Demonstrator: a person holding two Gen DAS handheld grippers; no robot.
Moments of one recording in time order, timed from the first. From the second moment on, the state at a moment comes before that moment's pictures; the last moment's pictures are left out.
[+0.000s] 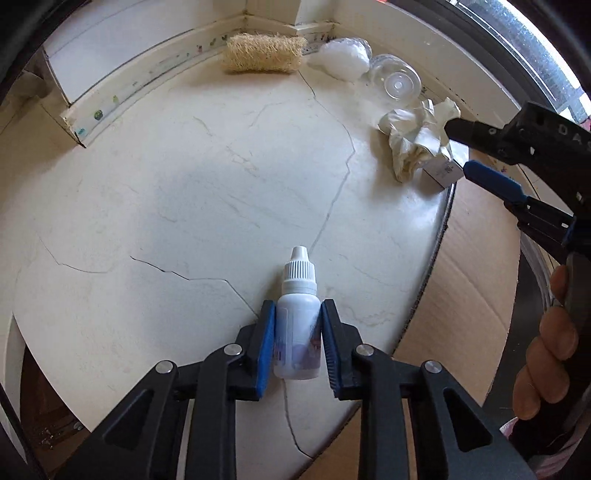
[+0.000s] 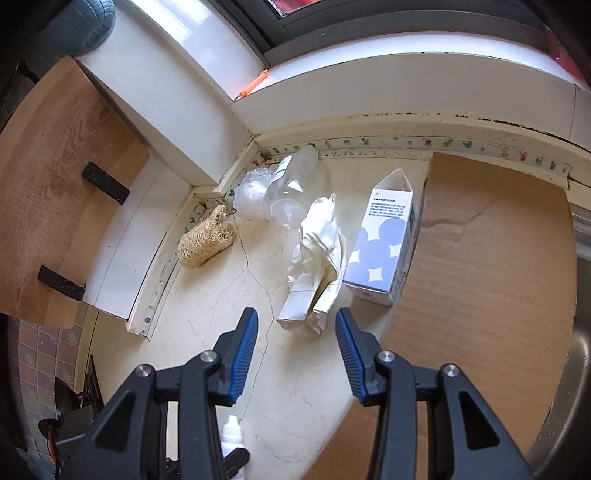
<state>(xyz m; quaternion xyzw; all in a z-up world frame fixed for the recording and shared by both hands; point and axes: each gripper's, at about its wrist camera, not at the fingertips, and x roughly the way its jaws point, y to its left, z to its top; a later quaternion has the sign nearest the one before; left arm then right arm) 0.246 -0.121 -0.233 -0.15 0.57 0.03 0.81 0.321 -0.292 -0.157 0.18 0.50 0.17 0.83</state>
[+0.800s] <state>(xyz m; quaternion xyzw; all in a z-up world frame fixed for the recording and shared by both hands) 0.257 -0.013 -0.211 -0.17 0.49 0.12 0.84 0.343 -0.257 -0.196 0.17 0.51 0.12 0.84</state>
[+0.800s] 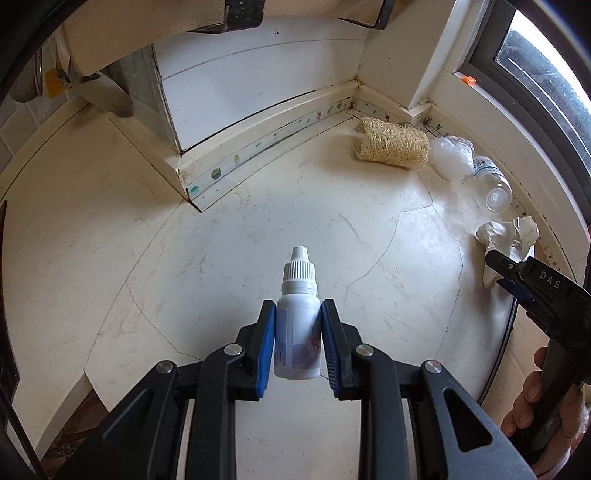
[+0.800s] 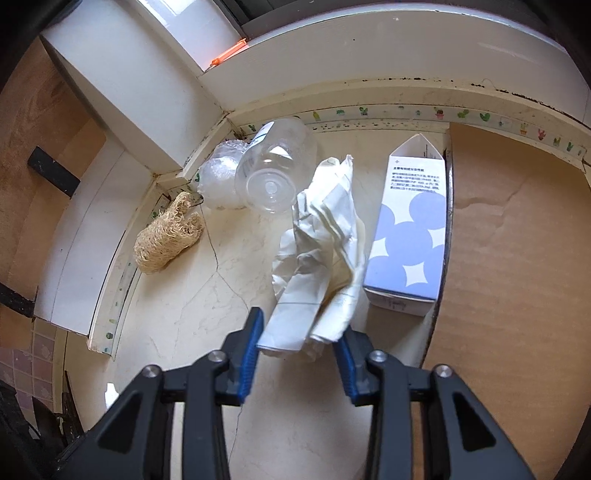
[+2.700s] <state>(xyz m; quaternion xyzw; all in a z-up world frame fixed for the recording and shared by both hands) -0.081 0.014 -0.281 -0.07 0.57 0.00 0.82 -0.079 -0.139 -0.204 -0.02 0.58 0.26 0.77</state>
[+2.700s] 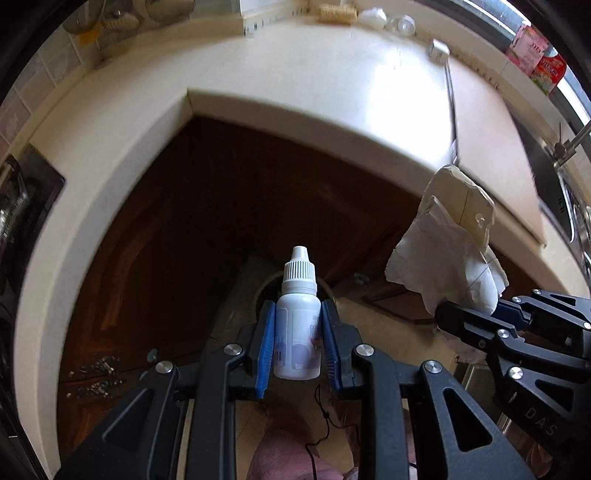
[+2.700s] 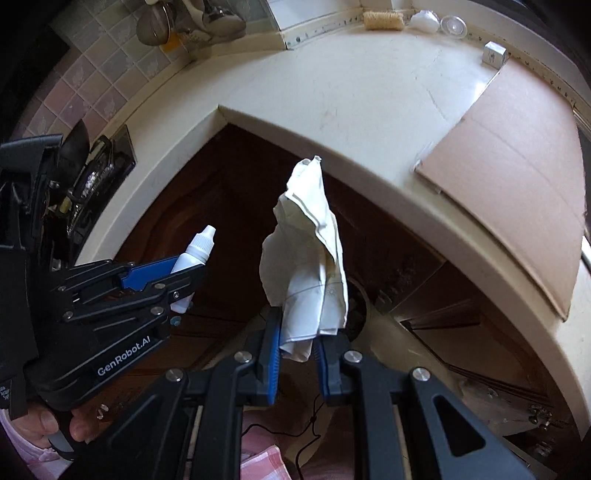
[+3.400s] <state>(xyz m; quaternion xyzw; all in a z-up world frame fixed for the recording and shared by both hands) -0.051 0.025 -0.545 -0.11 0.64 0.03 0.76 -0.066 -0.108 -0.482 -0.04 0.68 0.22 0.70</state>
